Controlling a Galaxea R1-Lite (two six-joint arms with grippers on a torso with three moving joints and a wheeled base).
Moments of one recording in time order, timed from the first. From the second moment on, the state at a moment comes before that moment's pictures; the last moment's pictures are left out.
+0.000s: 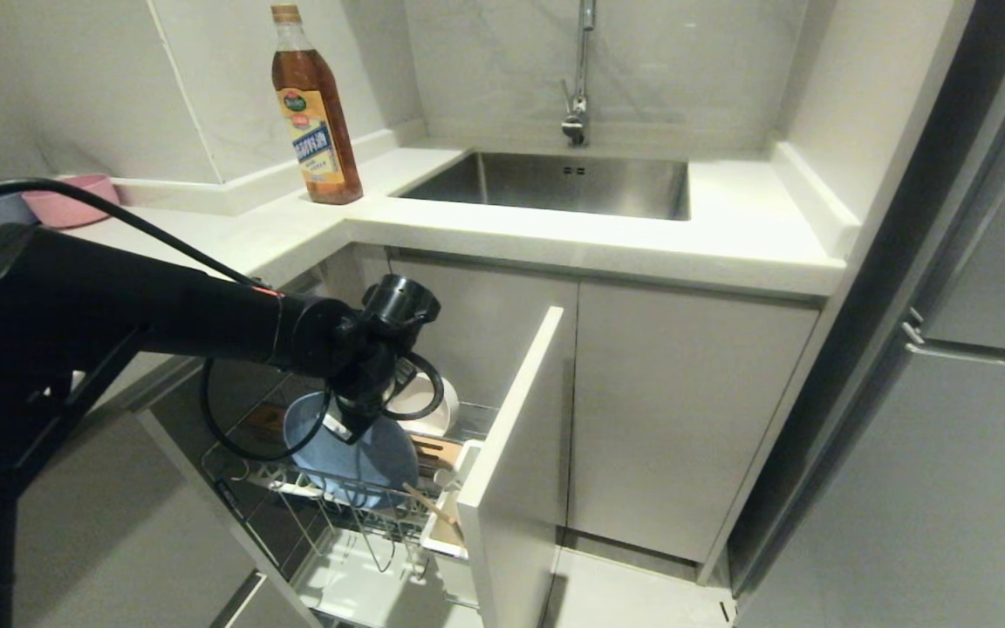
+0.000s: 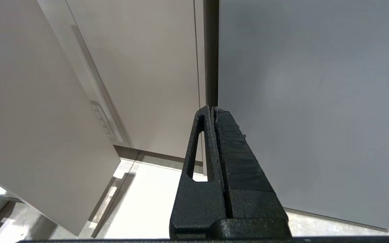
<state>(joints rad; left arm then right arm) -0.41 2.10 -1.46 0.36 0.59 -1.22 0.00 0.00 0.00 0.00 -0.01 0.05</state>
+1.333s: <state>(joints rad) -0.55 1.97 -1.48 0.36 0.78 -1.23 0.00 0.00 0.00 0.00 -0.01 0.05</state>
